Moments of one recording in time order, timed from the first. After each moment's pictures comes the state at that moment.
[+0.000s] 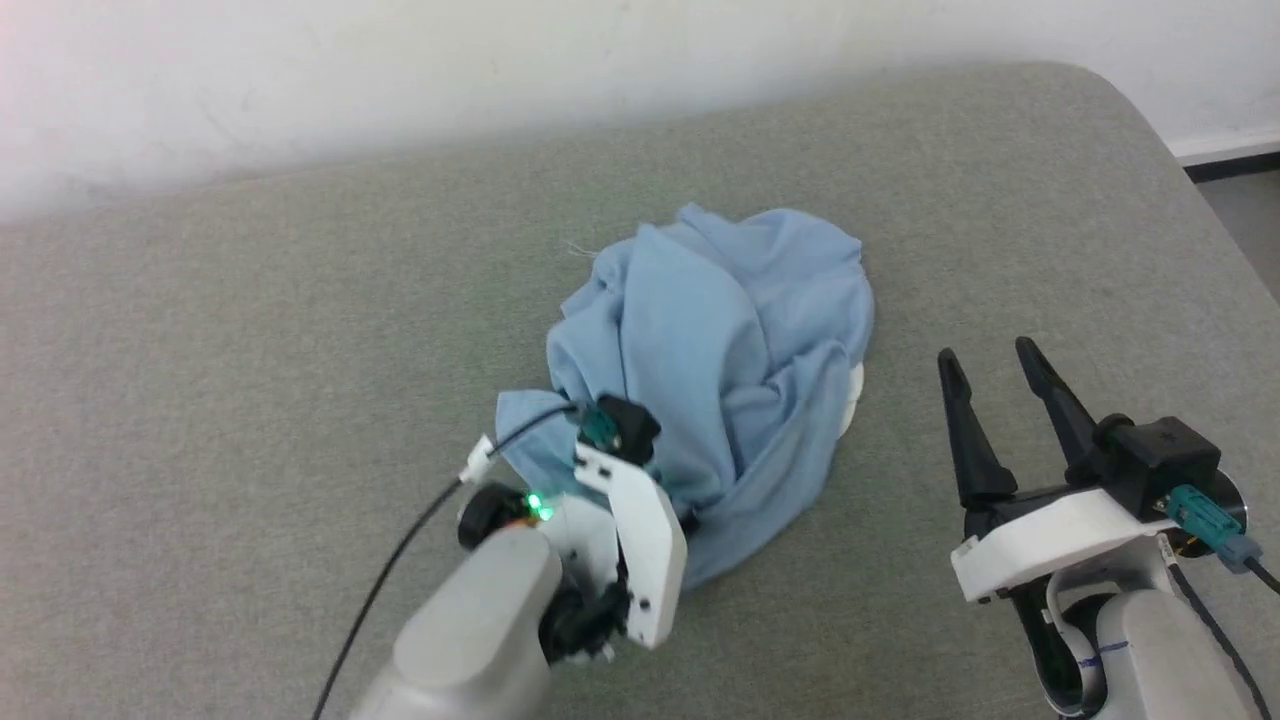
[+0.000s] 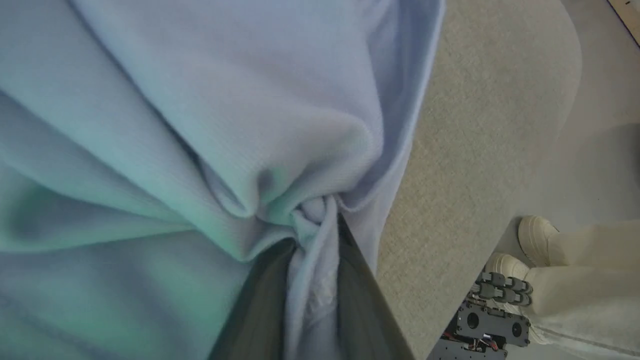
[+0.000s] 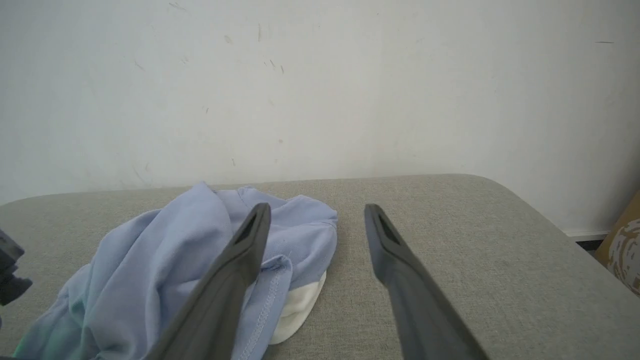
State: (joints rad) left arm -0.55 0.08 -0.63 0.62 -0.57 -0.11 0.45; right arm -0.15 -0.05 0.03 0.11 0.15 0.13 -0.15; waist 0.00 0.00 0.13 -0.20
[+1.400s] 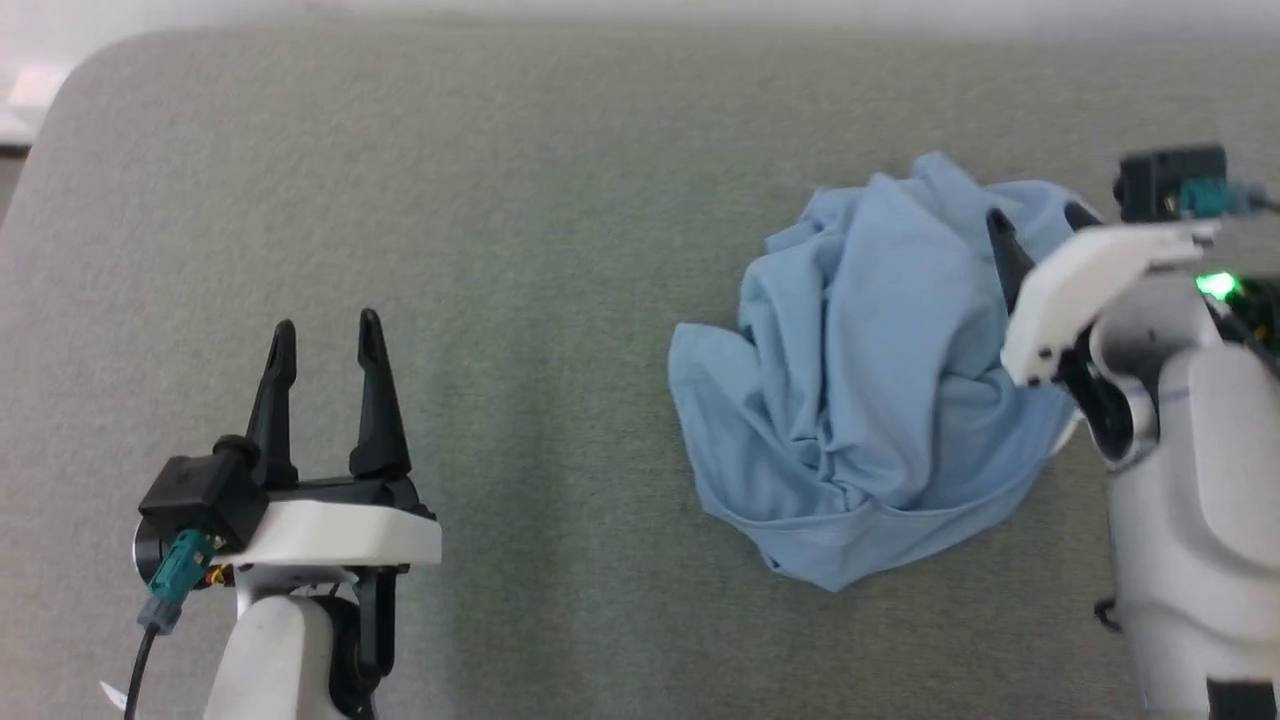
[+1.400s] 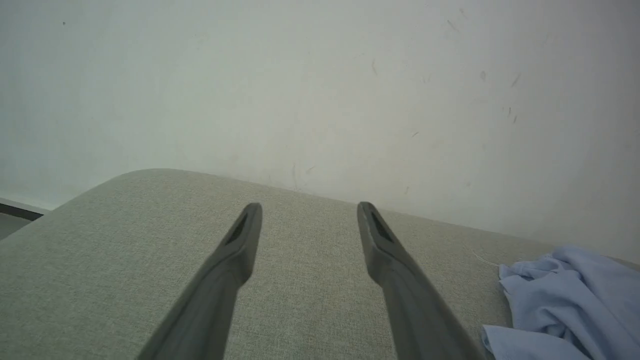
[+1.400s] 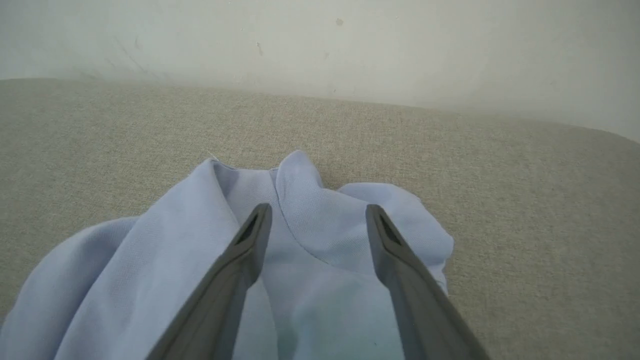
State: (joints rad) left arm -0.17 0.09 -0.03 0.03 -0.29 0.06 -0.26; right arm -0.58 -0.05 -0.12 0.37 0.04 0.13 0.36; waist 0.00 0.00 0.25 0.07
